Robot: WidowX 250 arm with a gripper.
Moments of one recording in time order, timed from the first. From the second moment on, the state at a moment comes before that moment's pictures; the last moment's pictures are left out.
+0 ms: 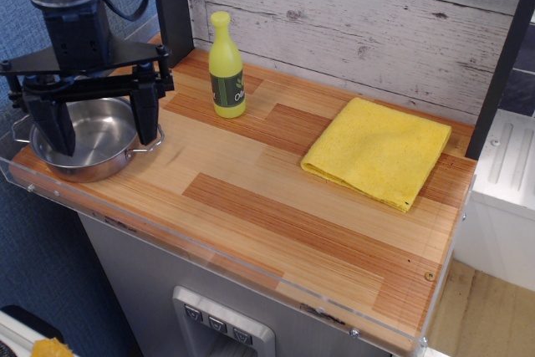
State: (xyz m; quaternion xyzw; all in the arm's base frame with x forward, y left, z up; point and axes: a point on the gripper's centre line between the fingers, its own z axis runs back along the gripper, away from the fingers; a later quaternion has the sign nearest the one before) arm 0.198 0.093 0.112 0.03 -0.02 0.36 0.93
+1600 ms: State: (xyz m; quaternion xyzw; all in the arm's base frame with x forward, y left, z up) arm 0.247 0.139 0.039 0.05 -0.03 -0.16 0.99
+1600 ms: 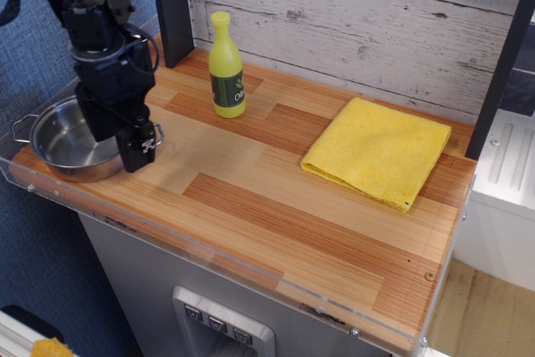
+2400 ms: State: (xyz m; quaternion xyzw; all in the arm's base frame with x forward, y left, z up) arm 0.240 0.152 0.017 0.07 -0.02 -0.16 0.98
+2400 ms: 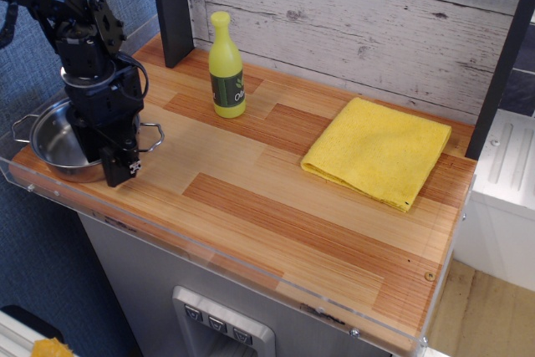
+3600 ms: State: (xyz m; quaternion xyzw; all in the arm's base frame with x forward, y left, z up) arm 0.230 0.120 0.062 0.11 -0.01 -0.17 0.98
